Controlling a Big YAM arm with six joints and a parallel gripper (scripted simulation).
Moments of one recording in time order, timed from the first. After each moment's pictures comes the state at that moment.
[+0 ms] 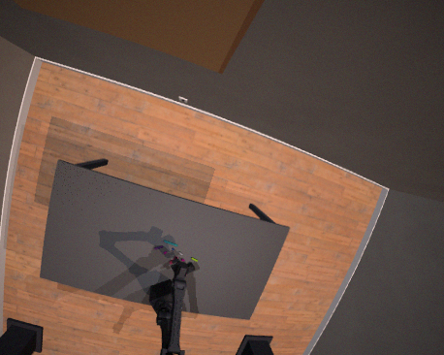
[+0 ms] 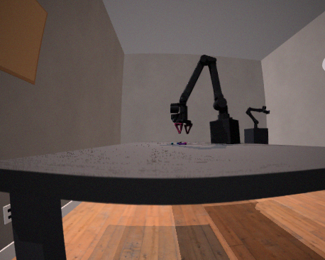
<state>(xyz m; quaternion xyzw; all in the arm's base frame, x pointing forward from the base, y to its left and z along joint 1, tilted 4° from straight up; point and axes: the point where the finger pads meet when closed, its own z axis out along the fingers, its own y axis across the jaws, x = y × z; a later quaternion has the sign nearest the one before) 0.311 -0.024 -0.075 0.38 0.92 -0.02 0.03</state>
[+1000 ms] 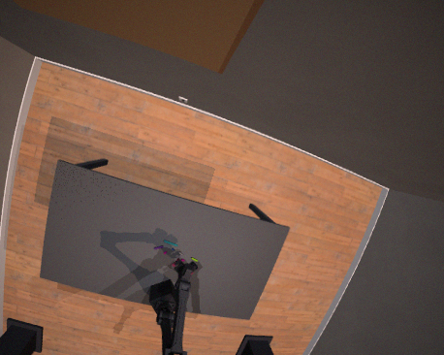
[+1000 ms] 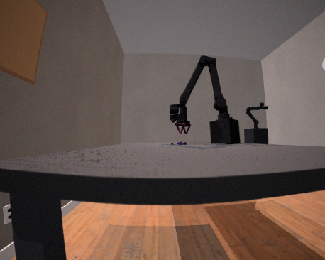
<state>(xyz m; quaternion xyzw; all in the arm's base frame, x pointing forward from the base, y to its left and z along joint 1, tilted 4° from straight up) 0.309 -0.051 -0.074 0.29 0.96 -0.02 0.03</state>
